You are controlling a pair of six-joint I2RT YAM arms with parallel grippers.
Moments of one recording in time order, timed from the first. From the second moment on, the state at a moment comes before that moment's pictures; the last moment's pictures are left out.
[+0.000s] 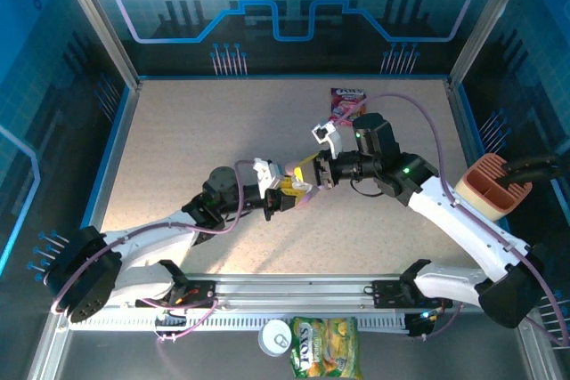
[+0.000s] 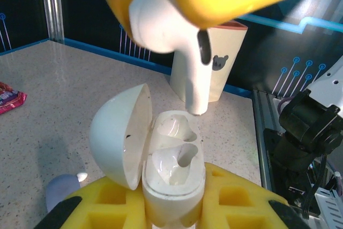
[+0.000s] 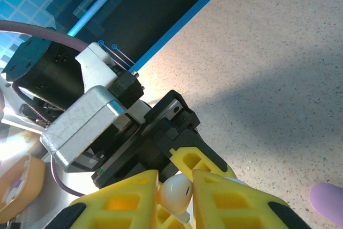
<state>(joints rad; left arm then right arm) -0.70 1.19 0.48 0.61 0.55 -0.13 0.62 1.16 1.09 -0.45 -0.64 0.30</state>
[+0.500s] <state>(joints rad) -0.70 1.15 0.50 0.59 0.57 -0.17 0.62 1.17 1.08 -0.45 -0.63 0.29</state>
